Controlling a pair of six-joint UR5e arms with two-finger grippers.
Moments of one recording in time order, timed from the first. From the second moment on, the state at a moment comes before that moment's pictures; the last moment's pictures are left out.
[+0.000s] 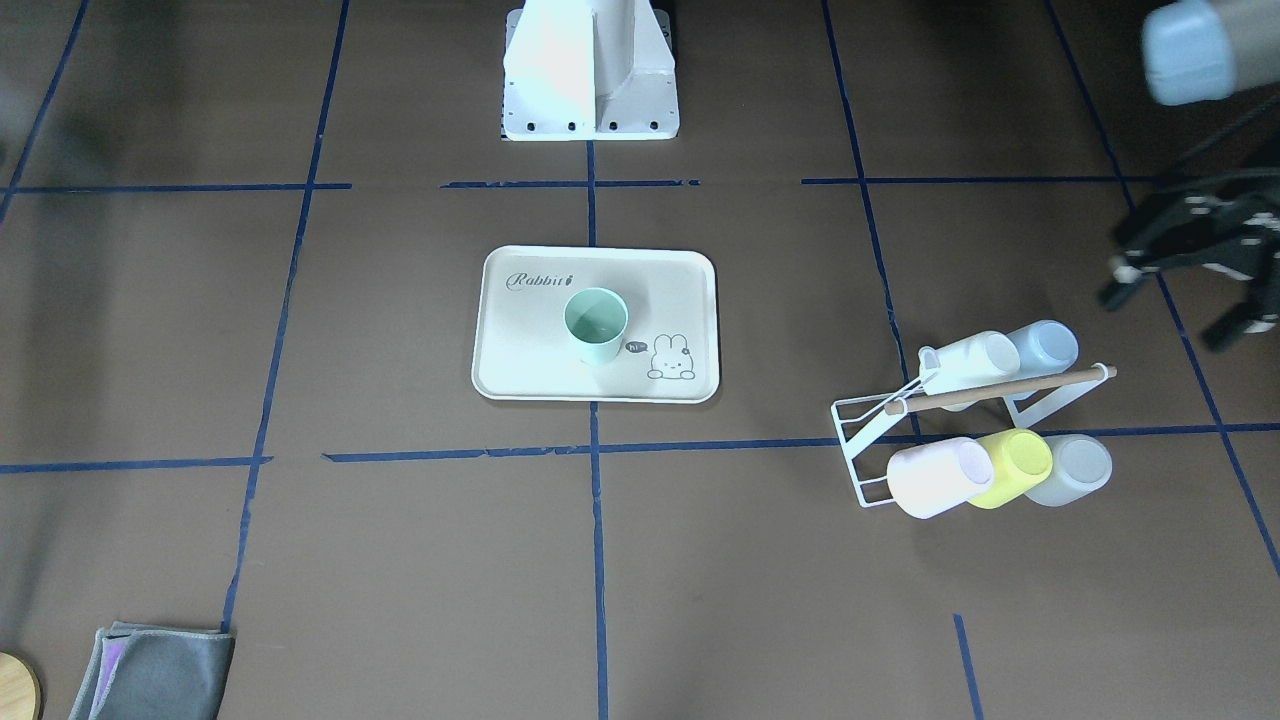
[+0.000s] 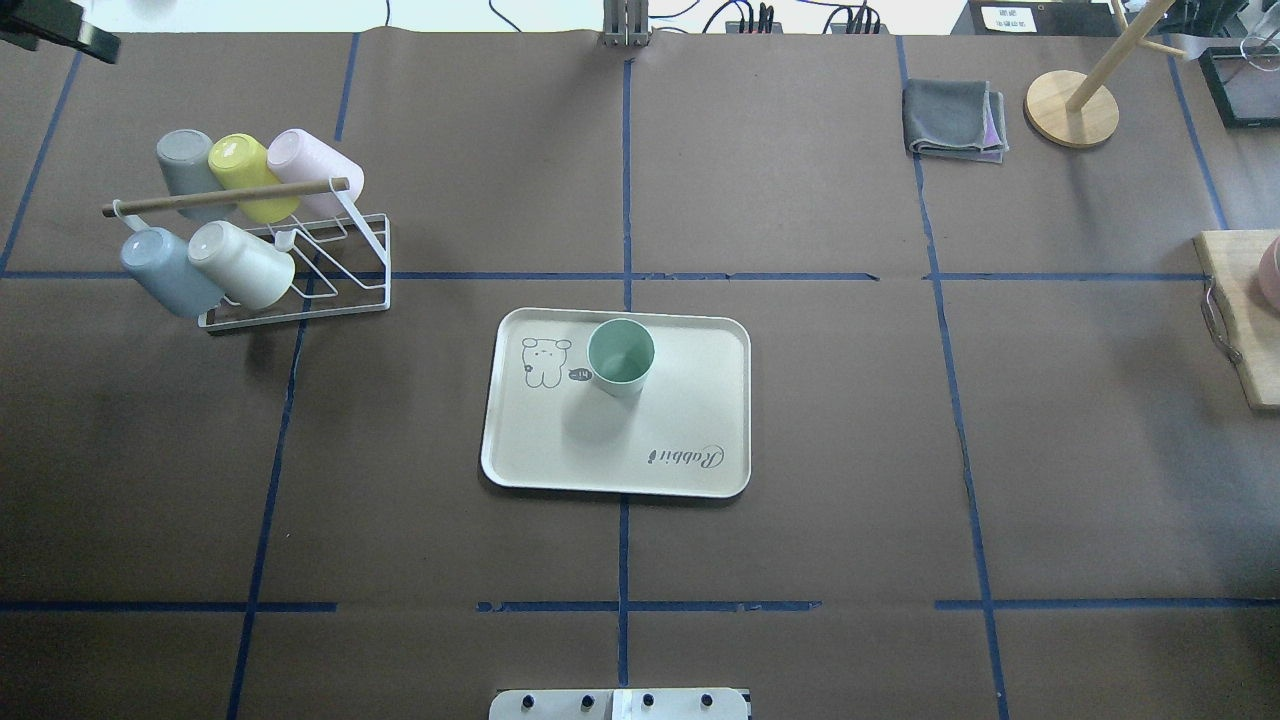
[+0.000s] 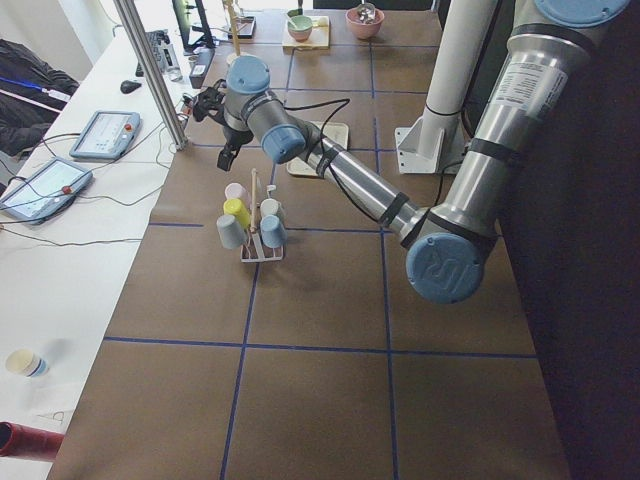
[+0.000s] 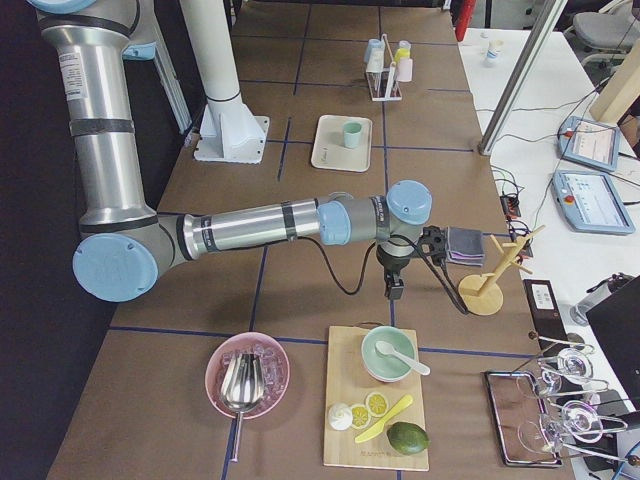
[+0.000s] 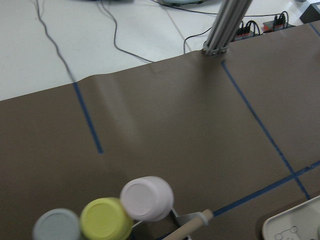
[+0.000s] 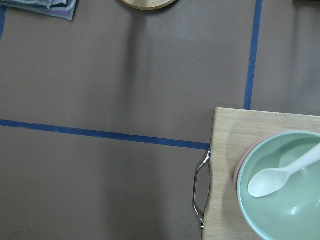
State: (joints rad) left arm -1.39 -1.87 -1.78 -1.86 -2.44 -0.45; right arm 1.46 -1.46 1.66 -1.61 2.37 0.09
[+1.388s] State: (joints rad) left arm -1.56 -1.61 -1.52 -1.53 -2.37 0.17; right arm 1.50 -1.47 1.65 -1.61 2.38 0.10
